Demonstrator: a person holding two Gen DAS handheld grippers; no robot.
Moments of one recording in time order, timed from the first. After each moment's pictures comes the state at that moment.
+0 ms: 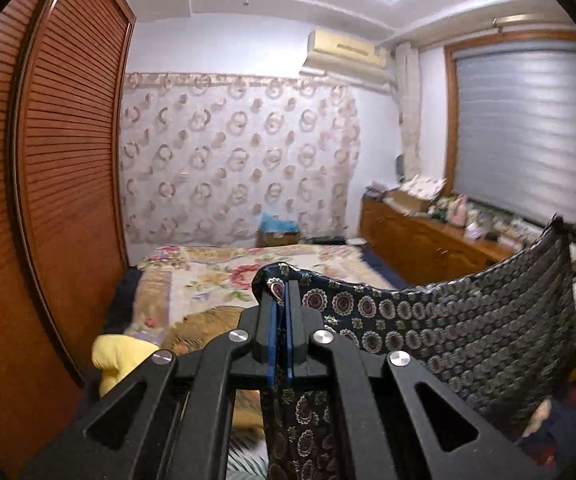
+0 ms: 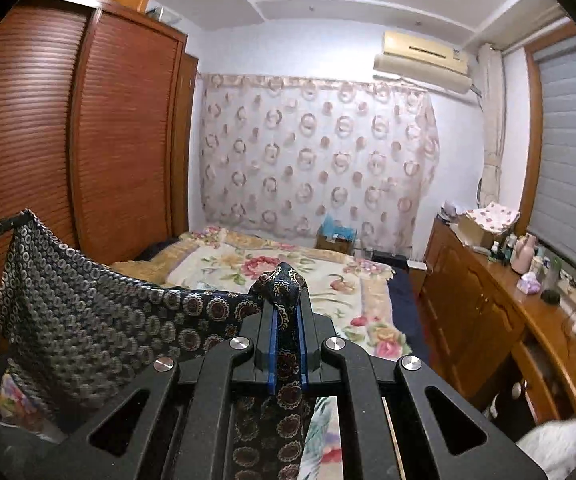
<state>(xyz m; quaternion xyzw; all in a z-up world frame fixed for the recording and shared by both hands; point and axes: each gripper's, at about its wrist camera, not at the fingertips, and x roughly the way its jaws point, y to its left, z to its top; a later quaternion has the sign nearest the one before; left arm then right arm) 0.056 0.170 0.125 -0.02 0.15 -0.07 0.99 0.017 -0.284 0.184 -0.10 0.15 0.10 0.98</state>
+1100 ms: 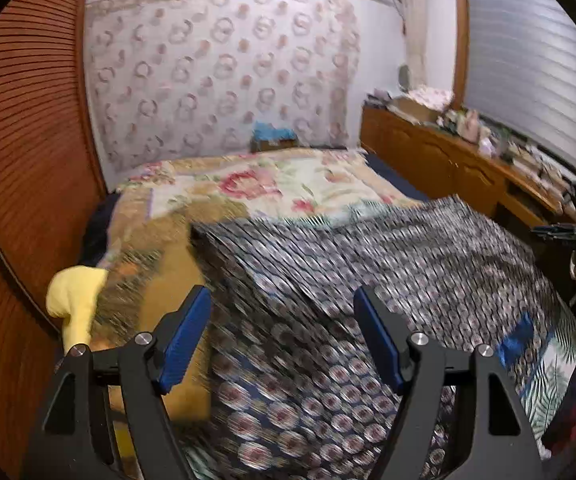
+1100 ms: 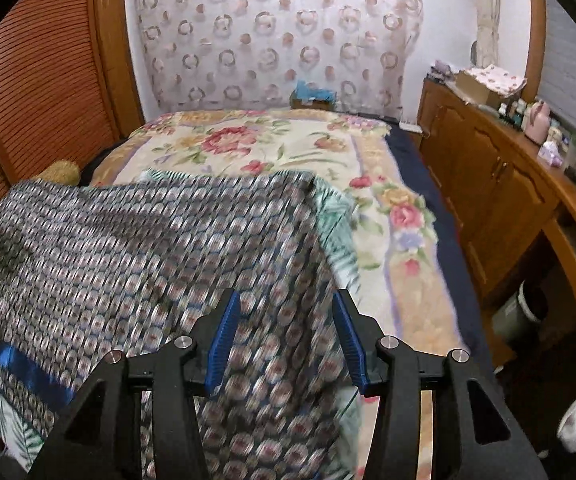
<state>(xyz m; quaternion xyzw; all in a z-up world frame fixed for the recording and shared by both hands) 0.153 0.132 -0.019 0.01 0.31 -0.09 0.95 0.151 -0.300 0.004 -0.02 0.37 0.05 0.93</state>
